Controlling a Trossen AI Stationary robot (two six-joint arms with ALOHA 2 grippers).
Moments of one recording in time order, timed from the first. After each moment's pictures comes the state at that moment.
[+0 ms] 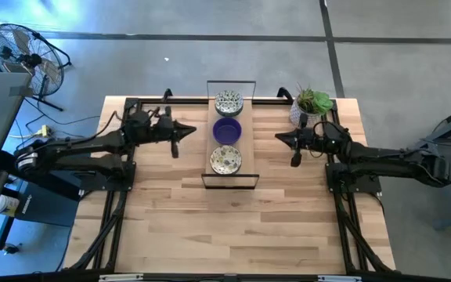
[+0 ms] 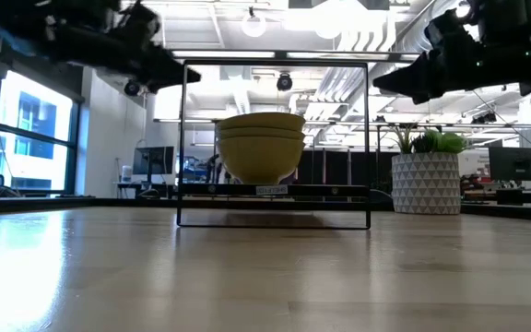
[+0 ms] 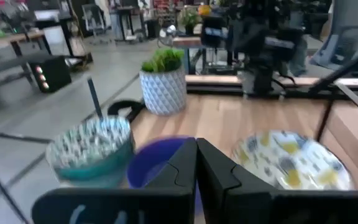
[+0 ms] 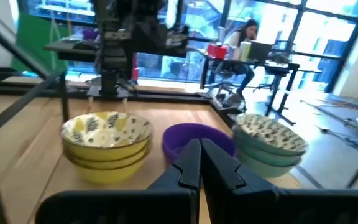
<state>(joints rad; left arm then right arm) 0.42 0.93 0.45 0.40 0.18 0.11 -0.40 0.74 0.21 0.51 -0.17 -0.14</state>
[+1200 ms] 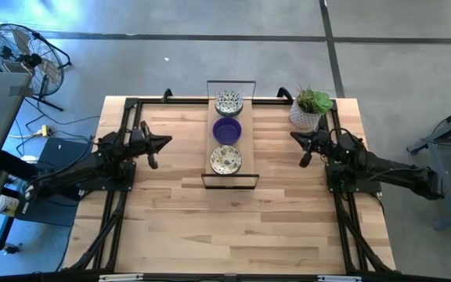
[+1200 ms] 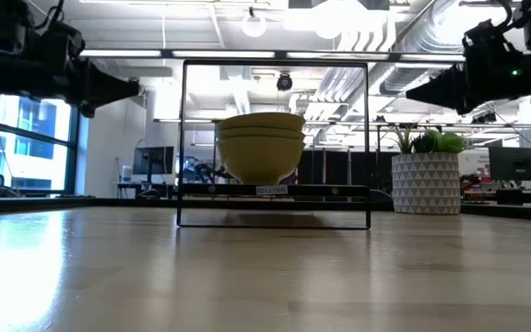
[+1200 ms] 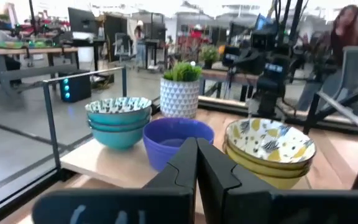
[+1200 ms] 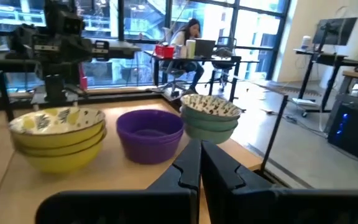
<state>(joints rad) 0.43 0.13 0.05 0.15 0.08 -0.06 -0.37 0.27 0.08 0.20 0.10 -0.07</state>
